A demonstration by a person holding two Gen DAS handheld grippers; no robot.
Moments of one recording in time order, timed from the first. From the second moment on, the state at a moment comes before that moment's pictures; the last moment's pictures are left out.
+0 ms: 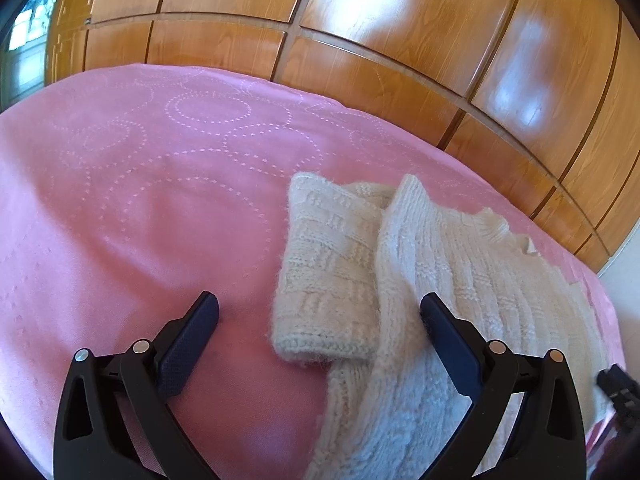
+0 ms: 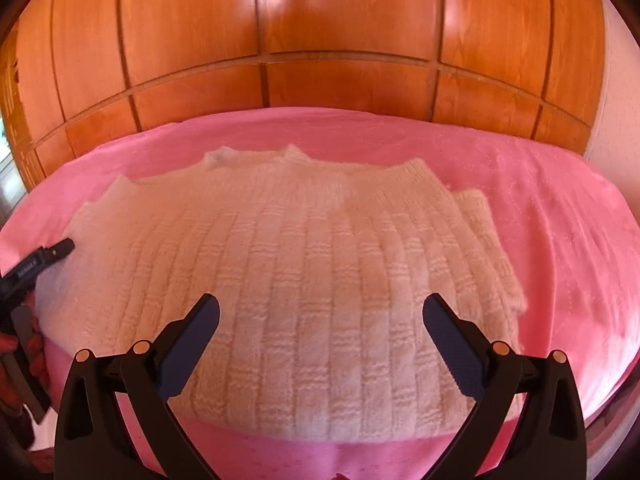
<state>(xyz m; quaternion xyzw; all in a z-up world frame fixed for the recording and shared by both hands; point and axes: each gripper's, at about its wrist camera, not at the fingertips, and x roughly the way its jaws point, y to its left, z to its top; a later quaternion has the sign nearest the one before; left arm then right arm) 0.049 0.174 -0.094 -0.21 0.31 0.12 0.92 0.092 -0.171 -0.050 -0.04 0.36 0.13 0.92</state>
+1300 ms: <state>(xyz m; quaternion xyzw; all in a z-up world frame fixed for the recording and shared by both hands) 0.079 0.150 -0.094 -0.31 0.36 0.01 0.88 0.084 -0.172 -0.085 -0.06 0.34 0.10 0.93</state>
